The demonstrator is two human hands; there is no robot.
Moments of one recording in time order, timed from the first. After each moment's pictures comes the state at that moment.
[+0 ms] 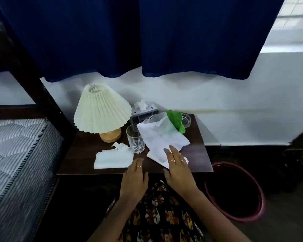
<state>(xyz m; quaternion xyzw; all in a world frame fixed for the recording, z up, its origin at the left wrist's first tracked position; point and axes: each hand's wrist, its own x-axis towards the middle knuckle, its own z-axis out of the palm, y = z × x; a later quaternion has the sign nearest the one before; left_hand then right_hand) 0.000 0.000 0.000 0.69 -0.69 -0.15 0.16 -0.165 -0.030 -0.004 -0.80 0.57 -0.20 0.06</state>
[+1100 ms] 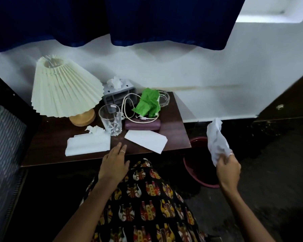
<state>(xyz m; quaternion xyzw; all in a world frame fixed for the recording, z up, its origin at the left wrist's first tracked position) -0.001 -0.018 -0.019 0.68 -0.72 -0.17 0.00 -0.330 0.026 -0.013 -0.39 0.83 -0.38 0.13</state>
